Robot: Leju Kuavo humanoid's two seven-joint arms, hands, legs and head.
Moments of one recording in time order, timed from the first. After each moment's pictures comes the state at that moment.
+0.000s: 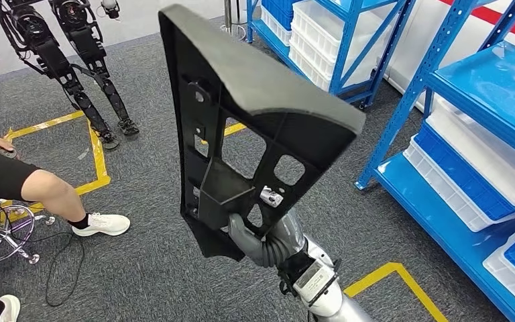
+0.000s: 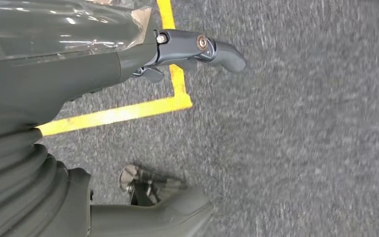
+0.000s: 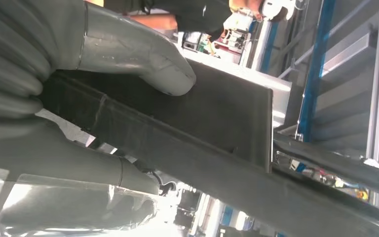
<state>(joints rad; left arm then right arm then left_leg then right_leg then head) -0.04 -0.03 0.33 -0.20 -0.12 0.14 -0.59 -0.15 -0.01 0.57 -1.74 0.14 -0.12 -0.57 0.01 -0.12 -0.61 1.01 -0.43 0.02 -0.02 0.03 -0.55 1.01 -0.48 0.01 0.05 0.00</state>
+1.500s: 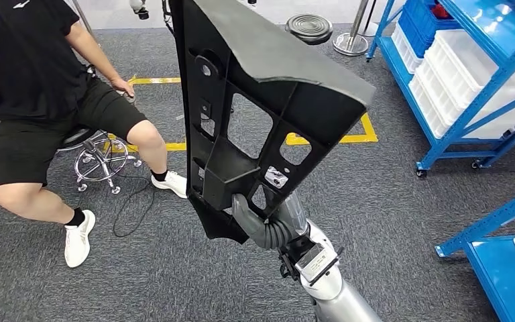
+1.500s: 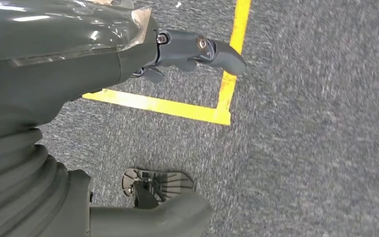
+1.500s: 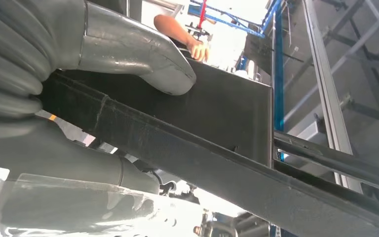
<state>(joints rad) -0.08 -0.04 0.31 -0.20 -0.16 0.19 -0.54 -0.18 0.02 0.51 -1.71 0.15 -0.10 -0.57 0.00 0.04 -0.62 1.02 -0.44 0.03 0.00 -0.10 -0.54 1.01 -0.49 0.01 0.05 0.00</state>
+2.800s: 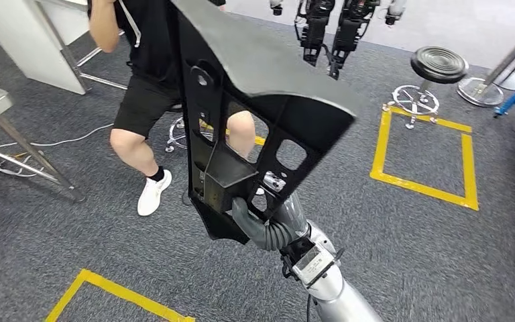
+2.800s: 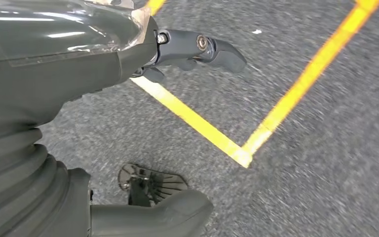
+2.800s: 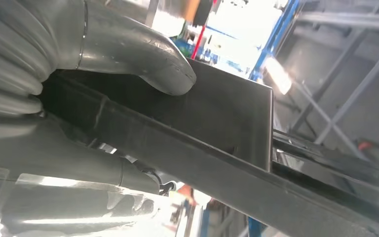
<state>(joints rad) -0.10 -0.04 0.34 -0.20 -0.15 0.16 -0.50 -0.19 0.01 0.51 -1.69 0.17 -0.08 -0.58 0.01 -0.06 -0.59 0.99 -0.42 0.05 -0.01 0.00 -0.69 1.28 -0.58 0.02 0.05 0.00</state>
